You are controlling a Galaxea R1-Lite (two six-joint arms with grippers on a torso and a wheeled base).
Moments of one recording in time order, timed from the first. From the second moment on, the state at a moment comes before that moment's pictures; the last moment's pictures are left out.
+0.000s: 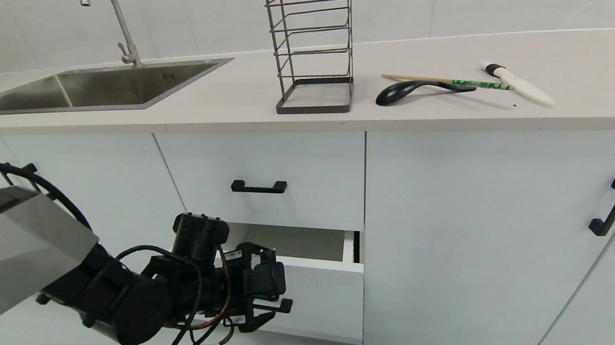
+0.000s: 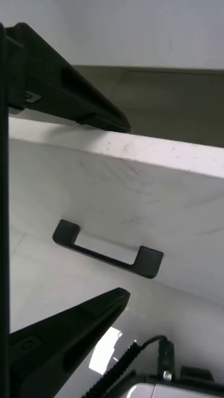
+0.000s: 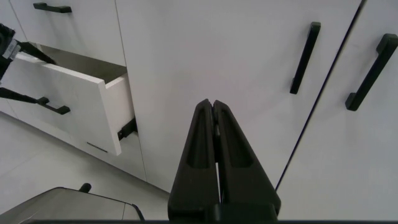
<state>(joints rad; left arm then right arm) -0.45 2.02 -0.70 -0.53 -0.24 1.18 0.00 0.00 0.00 -0.05 0.23 -0.03</state>
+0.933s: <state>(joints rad) -0.48 1.96 -0.57 -0.68 -0.24 1.17 0.00 0.00 0.00 -0.05 0.22 -0.03</state>
